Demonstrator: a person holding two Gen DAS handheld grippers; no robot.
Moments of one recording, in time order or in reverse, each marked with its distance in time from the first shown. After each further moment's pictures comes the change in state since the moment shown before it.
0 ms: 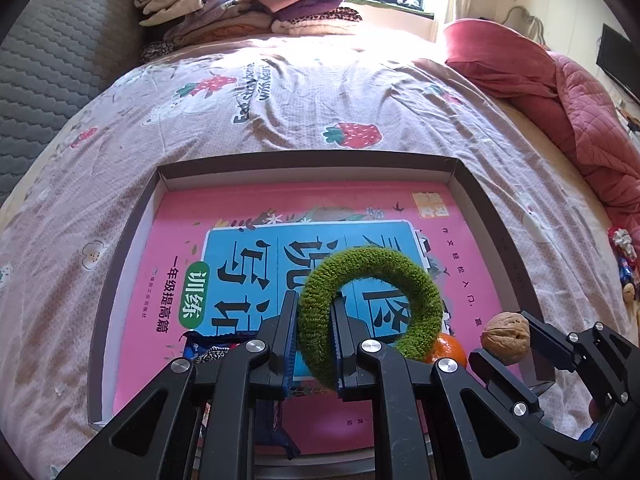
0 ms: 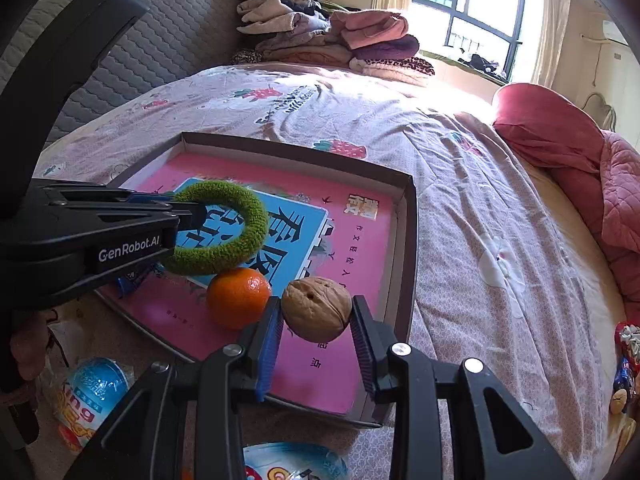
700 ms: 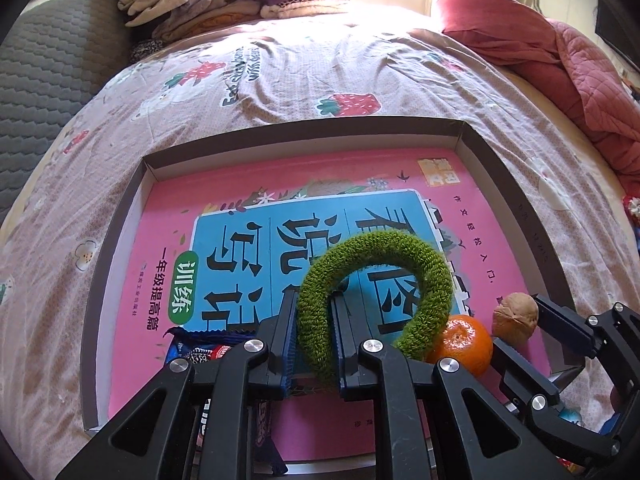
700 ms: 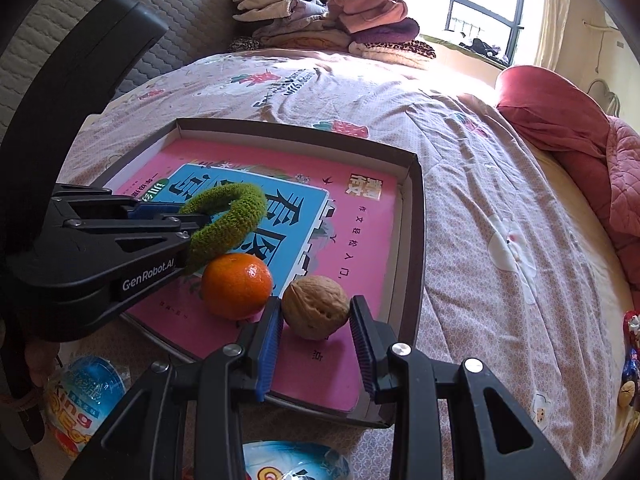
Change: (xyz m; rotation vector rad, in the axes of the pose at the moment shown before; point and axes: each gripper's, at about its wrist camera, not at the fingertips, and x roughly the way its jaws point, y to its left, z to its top) left arm 0.016 -0.008 -0.006 0.069 0.060 0.046; right arm 0.008 -0.003 -0.003 0.026 0.041 0.014
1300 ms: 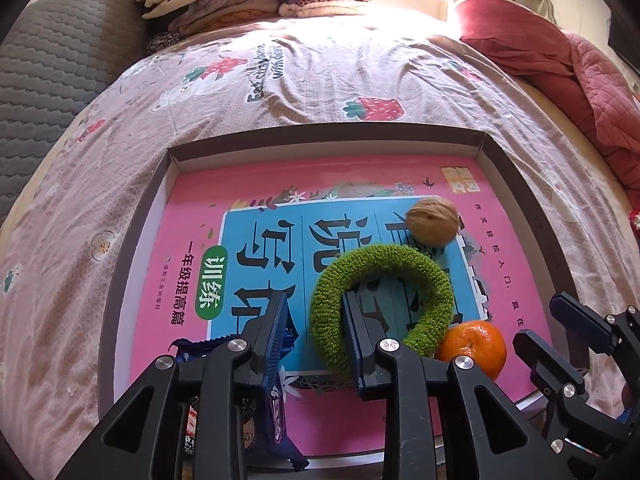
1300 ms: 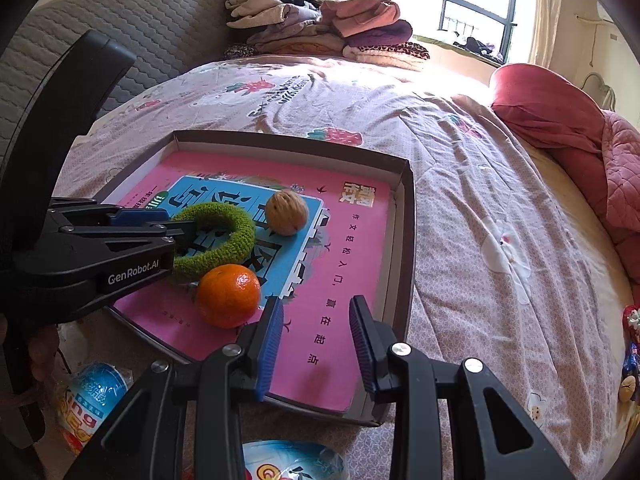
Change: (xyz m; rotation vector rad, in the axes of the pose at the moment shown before) left arm -0.005 0.018 0.000 -0.045 -0.002 0.024; right arm -0.009 -0.005 0.005 0.034 -0.021 0.001
